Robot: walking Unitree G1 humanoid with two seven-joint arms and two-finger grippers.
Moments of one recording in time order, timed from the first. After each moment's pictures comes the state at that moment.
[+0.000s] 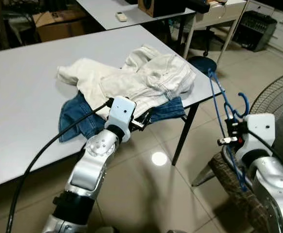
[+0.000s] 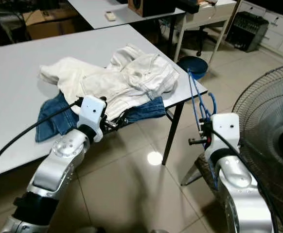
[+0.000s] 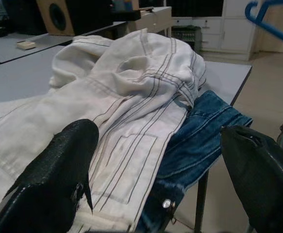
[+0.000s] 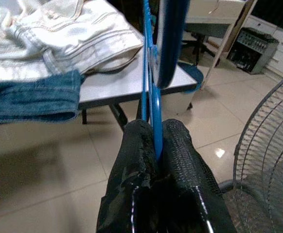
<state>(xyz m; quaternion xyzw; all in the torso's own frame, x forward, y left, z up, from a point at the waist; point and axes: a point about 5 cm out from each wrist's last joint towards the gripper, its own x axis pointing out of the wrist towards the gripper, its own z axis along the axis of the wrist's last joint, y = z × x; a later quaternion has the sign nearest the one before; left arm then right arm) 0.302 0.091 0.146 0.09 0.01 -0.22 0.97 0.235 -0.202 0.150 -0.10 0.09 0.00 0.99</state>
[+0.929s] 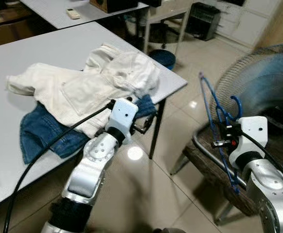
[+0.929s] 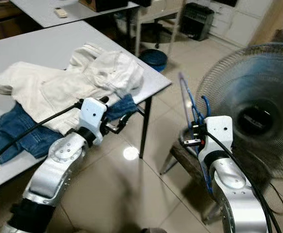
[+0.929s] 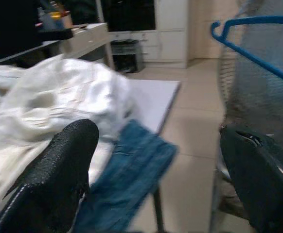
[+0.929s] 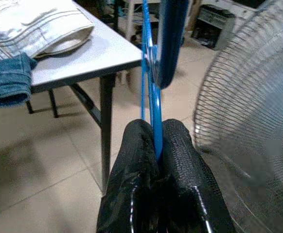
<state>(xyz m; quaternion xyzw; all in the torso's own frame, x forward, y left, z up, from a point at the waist) 0.292 0.088 0.150 0.10 -0.01 -0.25 0.96 0.235 -0.193 0.147 -0.09 0.10 0.03 0.99</state>
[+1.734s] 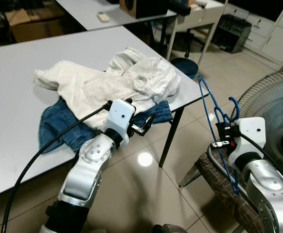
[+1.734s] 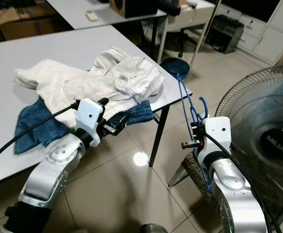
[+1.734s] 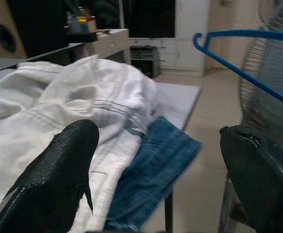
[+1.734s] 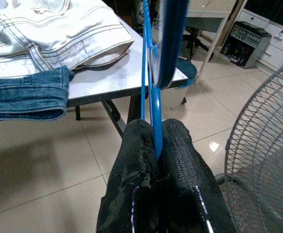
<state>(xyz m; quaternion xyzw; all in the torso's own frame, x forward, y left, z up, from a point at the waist) 0.285 0.088 0.151 0.08 -0.01 -0.28 0.96 0.234 -0.192 0.144 -0.09 0.10 0.03 0.99</state>
